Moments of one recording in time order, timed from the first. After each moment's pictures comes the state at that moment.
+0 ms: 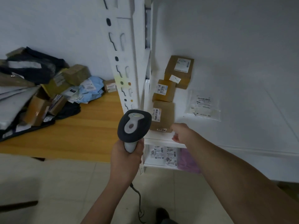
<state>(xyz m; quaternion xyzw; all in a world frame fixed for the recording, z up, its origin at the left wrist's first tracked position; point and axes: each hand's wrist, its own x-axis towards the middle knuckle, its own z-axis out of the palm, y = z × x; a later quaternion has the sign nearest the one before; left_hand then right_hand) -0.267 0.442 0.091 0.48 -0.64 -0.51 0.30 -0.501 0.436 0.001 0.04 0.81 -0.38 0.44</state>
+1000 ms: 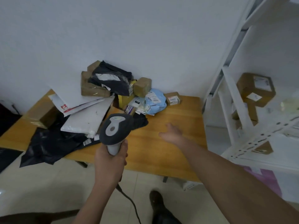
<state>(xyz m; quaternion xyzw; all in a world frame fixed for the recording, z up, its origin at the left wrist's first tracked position) 0.050 0.165 0.103 0.55 -0.59 -0.46 0.37 -0.194 0.138 -0.002 -0.31 0.87 -0.14 0.36</state>
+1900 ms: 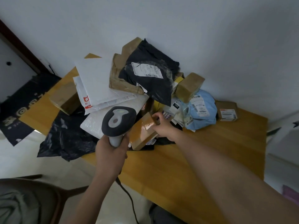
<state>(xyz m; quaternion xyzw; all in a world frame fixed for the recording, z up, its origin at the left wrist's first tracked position) 0.034 -0.050 0.058 0.68 -0.51 -0.40 0.33 -0.155 -0.130 -0.072 -0.39 0.71 -0.20 0.55</state>
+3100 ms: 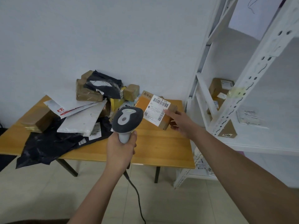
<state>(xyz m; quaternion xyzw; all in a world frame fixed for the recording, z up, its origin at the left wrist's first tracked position) 0.062 0.229 0.132 0.46 -0.62 -0.52 0.36 -0.177 0.263 0.113 -0.22 0.67 -0.56 0.44</state>
